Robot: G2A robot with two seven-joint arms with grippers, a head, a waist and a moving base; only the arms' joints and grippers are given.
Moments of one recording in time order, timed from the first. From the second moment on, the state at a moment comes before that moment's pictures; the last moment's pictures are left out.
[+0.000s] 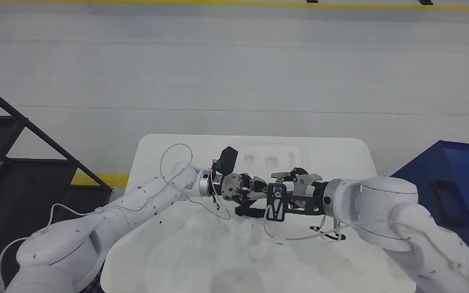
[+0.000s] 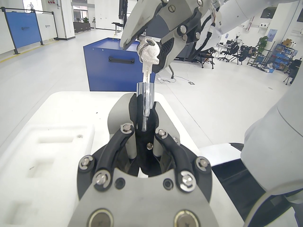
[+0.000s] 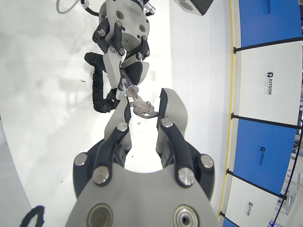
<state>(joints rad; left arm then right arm) 0.58 -1.04 -0.17 -1.10 1.03 -1.01 0.81 -1.03 -0.91 1.01 -2.22 -1.05 -0.73 1.02</state>
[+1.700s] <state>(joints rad) 0.56 -1.03 -0.17 -1.01 1.24 -1.01 0.80 -1.05 -0.89 1.13 -2.10 -0.50 -0.34 1.12</state>
